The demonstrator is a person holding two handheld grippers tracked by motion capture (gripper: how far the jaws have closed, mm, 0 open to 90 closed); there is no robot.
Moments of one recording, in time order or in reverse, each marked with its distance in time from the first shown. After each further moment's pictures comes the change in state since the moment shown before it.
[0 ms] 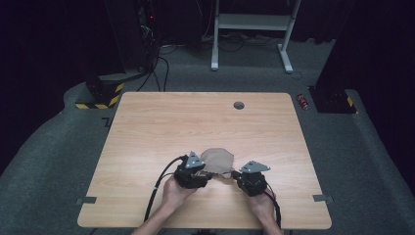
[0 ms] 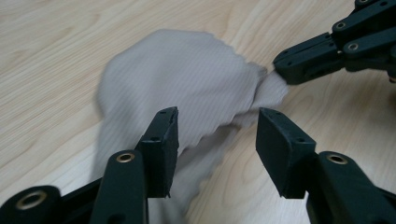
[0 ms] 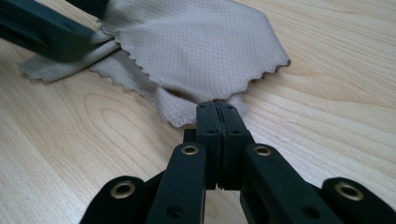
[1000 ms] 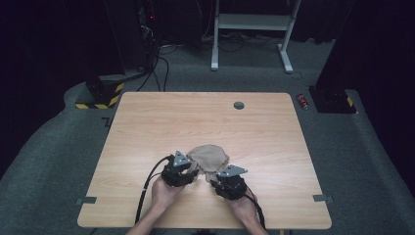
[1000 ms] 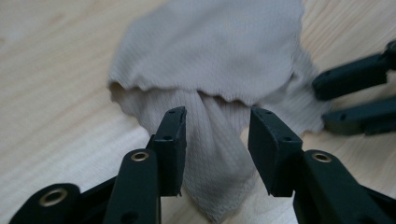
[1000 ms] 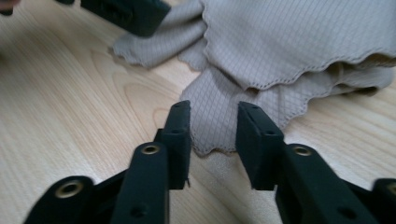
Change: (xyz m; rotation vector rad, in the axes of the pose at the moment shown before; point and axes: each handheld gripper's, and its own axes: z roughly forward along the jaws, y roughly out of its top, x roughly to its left) left arm 0.032 -0.035 -0.014 0.043 0.120 -0.088; right arm 0.046 0.009 0.035 0.038 0.083 -0.038
